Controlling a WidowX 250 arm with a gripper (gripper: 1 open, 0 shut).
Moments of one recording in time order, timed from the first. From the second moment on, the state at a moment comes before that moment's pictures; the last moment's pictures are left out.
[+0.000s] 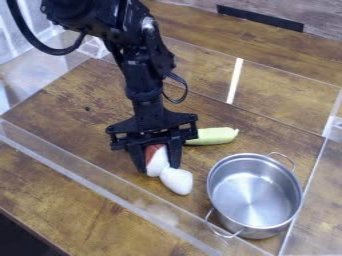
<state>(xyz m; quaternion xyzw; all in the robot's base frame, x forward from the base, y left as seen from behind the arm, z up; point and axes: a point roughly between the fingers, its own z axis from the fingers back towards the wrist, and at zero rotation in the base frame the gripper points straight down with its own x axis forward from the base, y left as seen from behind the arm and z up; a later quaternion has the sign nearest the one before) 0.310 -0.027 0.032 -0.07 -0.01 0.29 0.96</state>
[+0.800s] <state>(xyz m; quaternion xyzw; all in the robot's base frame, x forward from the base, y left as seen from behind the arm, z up) 0.307 -0.083 0.092 -0.12 -0.04 0.20 0.97</state>
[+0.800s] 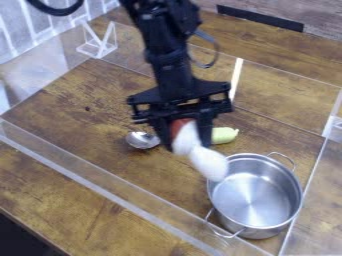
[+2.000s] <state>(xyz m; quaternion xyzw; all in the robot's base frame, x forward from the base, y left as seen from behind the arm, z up) 0.323 -0.114 0.083 -0.11 -0.08 0.28 0.95</state>
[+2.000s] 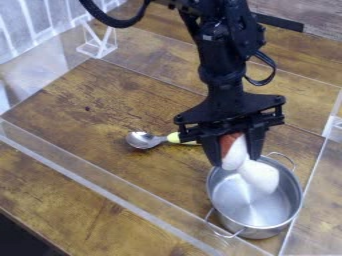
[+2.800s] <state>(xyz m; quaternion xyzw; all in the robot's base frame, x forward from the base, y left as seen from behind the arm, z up) 0.335 -0.102 0.073 -0.10 -0.08 0.27 0.95</state>
